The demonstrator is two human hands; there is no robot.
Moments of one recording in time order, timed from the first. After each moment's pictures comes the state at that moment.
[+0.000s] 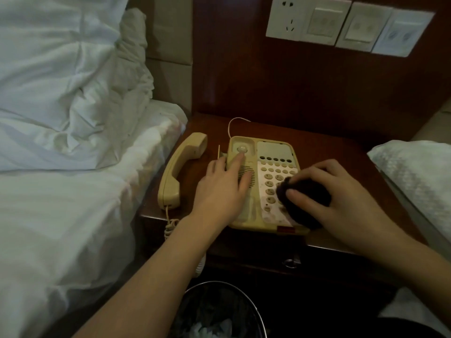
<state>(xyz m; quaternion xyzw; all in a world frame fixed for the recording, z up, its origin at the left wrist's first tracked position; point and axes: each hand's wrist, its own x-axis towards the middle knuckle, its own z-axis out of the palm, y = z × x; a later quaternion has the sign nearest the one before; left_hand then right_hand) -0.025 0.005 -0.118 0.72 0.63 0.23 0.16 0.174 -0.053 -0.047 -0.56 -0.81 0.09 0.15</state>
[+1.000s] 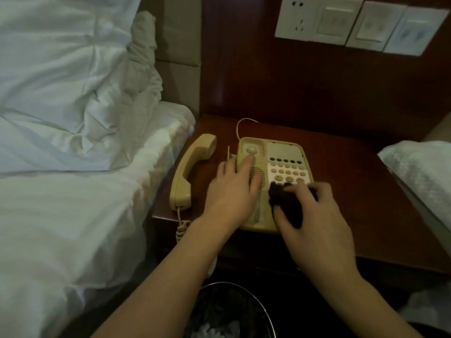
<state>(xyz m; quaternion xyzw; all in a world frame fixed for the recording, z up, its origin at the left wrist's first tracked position) -0.024 0.005 -0.121 0.73 0.62 0.23 0.17 0.121 -0.068 -0.106 -0.68 -0.70 -0.01 0.23</state>
